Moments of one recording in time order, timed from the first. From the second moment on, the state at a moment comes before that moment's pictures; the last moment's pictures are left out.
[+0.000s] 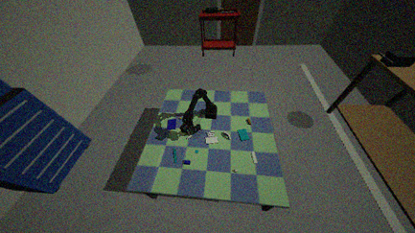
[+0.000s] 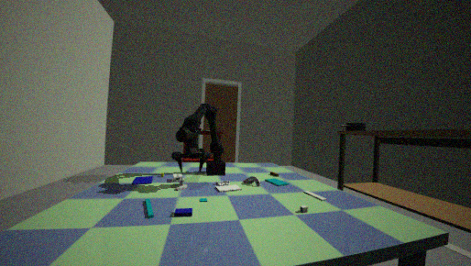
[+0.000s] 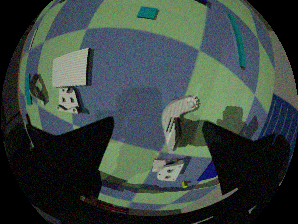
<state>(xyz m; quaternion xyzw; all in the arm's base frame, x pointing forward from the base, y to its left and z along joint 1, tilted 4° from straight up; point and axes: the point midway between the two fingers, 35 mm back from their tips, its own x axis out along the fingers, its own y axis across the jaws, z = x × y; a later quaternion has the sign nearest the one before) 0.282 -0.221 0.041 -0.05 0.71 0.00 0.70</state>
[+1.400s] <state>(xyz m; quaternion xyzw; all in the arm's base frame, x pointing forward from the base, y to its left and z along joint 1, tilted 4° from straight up) 0.282 -0.221 0.041 -0.05 0.71 0.00 0.70</state>
